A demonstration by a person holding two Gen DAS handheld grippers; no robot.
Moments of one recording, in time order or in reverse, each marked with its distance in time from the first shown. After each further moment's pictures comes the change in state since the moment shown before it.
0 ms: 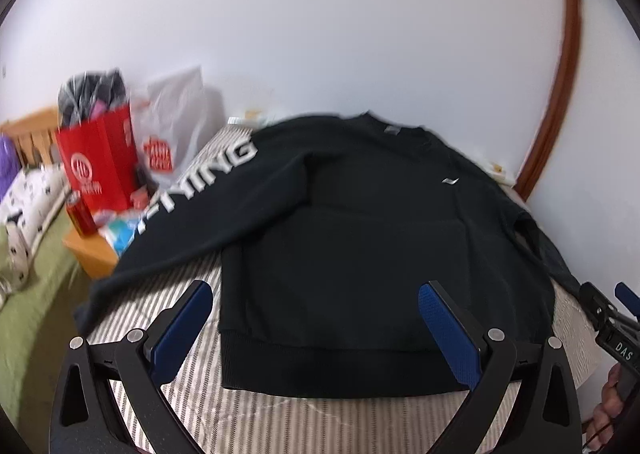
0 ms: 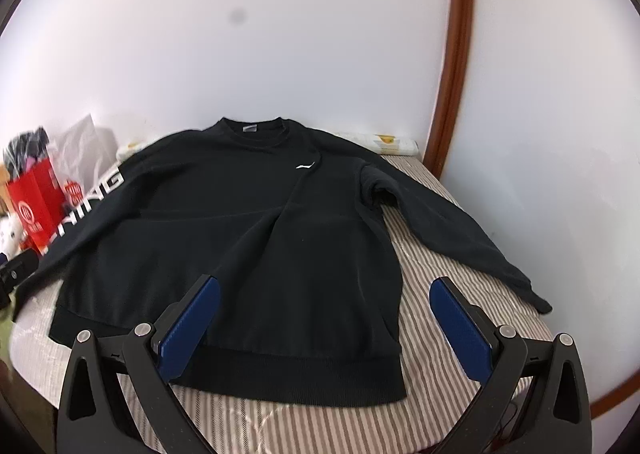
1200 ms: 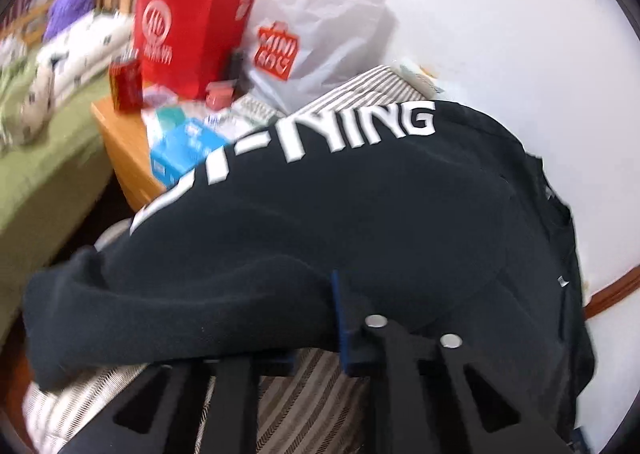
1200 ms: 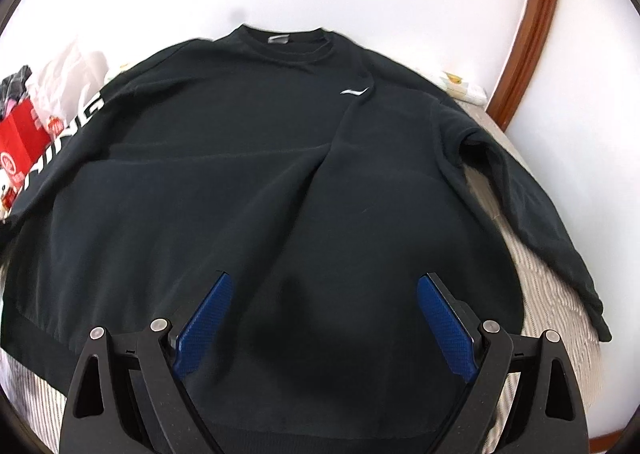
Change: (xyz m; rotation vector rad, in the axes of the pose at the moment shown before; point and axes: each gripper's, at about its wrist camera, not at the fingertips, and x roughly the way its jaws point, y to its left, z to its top) left arm 0.150 0.149 0.024 -0.470 0.151 0.142; right arm 0.152 0.048 0.007 -0.087 0.242 0.060
